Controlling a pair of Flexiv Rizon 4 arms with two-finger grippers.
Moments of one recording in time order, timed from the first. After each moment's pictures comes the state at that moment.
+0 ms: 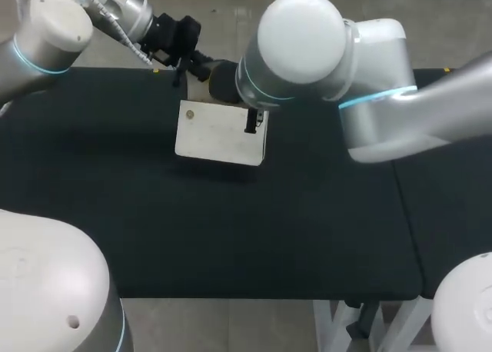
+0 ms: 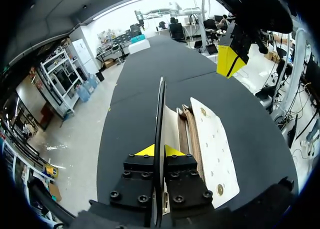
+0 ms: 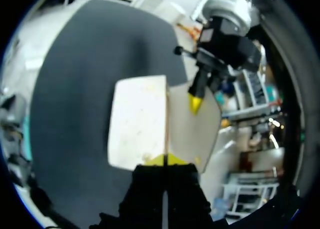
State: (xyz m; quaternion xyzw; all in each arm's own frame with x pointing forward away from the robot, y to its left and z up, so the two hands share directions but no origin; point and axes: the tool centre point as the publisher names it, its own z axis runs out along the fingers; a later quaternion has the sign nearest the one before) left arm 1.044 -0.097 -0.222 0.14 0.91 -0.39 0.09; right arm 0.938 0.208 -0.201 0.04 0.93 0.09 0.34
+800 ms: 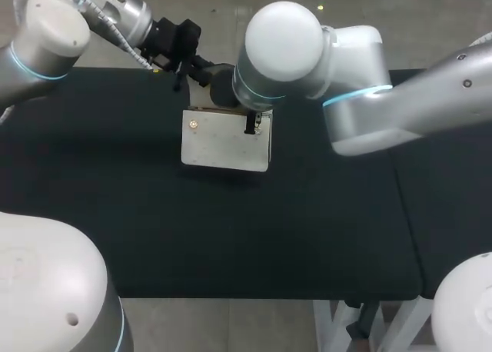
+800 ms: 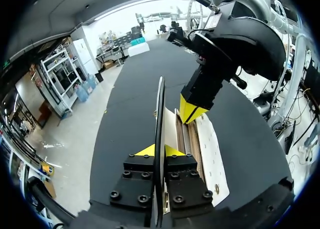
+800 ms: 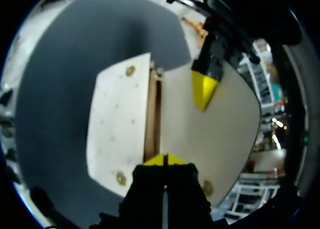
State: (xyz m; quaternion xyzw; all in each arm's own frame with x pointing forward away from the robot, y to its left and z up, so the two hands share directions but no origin) left arm 1.024 -0.100 -0.222 0.13 0.90 -0.40 0.08; right arm 0.985 0.206 -0.254 0.04 0.94 0.06 0.33
